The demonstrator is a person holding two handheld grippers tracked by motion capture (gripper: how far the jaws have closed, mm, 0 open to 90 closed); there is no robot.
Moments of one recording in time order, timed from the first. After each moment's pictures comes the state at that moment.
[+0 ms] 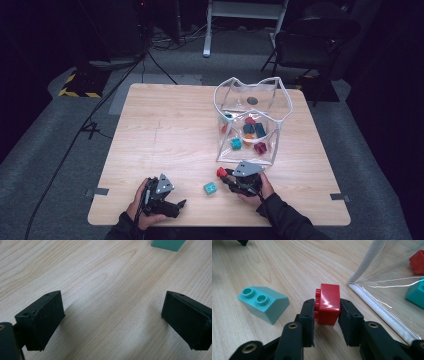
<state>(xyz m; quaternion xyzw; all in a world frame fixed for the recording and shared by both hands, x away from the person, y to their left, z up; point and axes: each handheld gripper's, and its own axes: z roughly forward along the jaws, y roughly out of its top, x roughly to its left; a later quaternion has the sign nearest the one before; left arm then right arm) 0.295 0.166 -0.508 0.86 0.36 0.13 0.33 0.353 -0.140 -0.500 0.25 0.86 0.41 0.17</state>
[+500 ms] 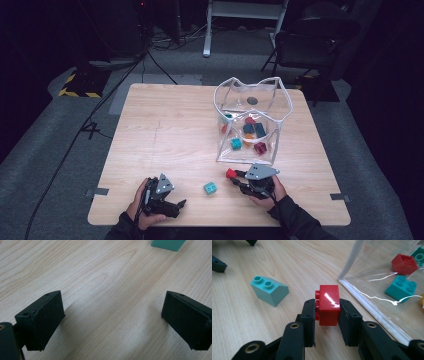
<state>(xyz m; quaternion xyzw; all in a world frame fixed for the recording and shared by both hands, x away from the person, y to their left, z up) 0.296 0.166 -0.508 0.86 0.36 0.13 0.33 0.341 -0.173 -0.487 0.23 0.86 0.43 0.18</state>
